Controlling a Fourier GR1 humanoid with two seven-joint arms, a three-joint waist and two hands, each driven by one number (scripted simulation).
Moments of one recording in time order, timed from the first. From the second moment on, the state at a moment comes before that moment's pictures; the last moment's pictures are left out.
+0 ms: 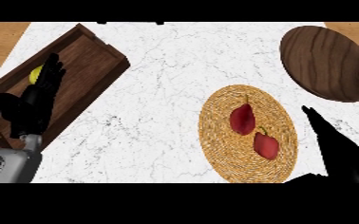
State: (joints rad) left arm -0.18 0.48 -0.11 -1.46 0.23 0.27 0.05; right arm 0.07 -0.44 0.25 -2.11 0.59 0.25 1.03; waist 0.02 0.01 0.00
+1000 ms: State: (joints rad) left arm -0.13 0.41 -0.04 -1.52 0.15 0.22 0.08; right arm -0.01 -0.28 0.35 -1.85 0.86 0.28 0.98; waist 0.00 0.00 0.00
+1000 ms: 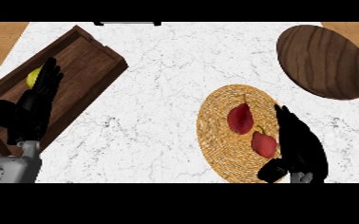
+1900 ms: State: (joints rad) left arm -0.16 0.34 0.06 -1.52 0.07 0.12 0.11; right arm -0.03 -0.17 0.26 -1.64 0.95 0.23 0.87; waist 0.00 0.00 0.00
